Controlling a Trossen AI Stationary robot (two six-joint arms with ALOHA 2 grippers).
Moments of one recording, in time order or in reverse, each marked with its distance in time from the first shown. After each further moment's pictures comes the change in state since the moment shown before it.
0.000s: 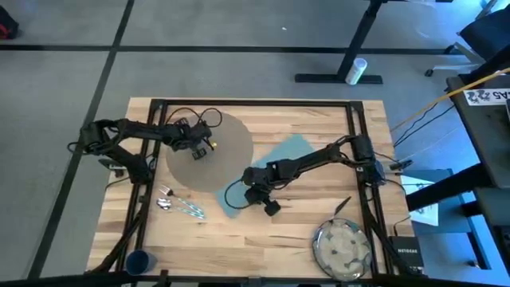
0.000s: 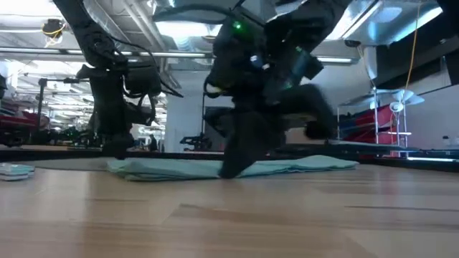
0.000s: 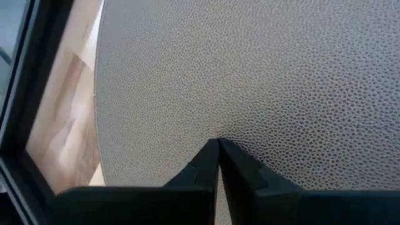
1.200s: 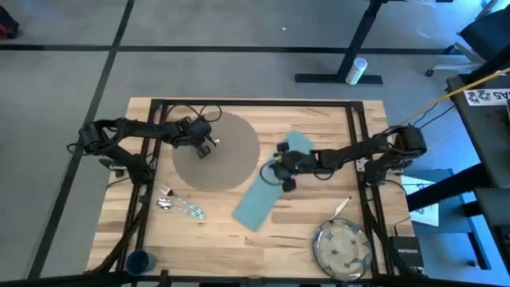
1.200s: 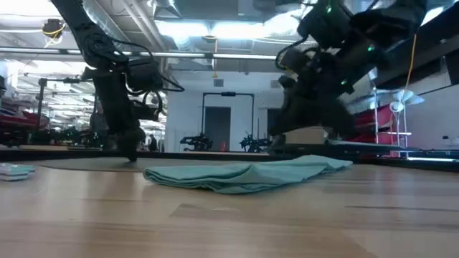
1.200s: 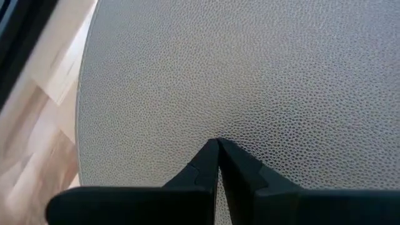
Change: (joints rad) left arm 0.019 -0.001 -0.001 0.112 0.162 0.017; right arm -0.147 -0.489 -0.586 0.496 0.569 0.058
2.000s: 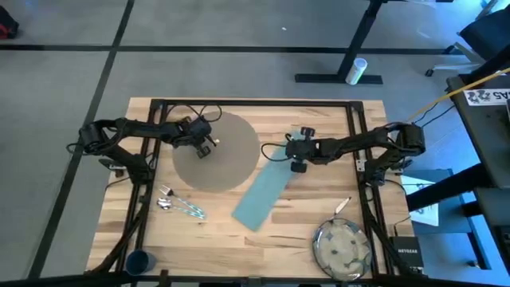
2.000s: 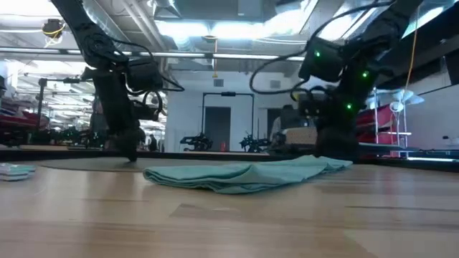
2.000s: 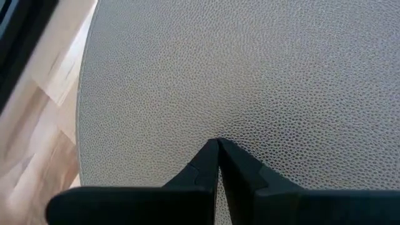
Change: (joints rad) left arm 0.000 0.001 0.000 -0.003 -0.004 0.000; right arm -0.144 -0.013 -0.002 -0.446 0.324 0.329
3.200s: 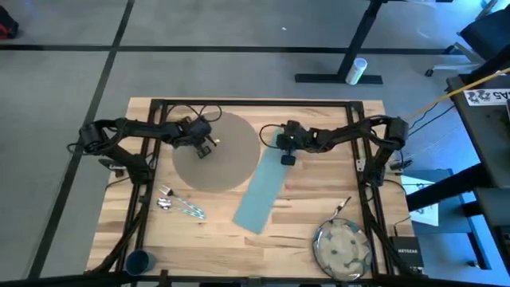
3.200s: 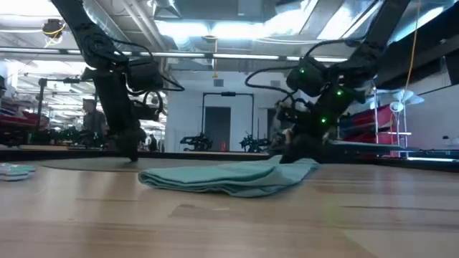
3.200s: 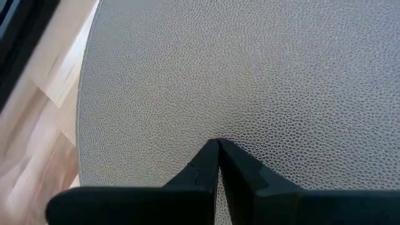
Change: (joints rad) left arm 0.000 0.000 -0.001 0.022 0.001 -0.004; right arm -0.223 0.182 -0.001 0.512 -0.474 -0.302
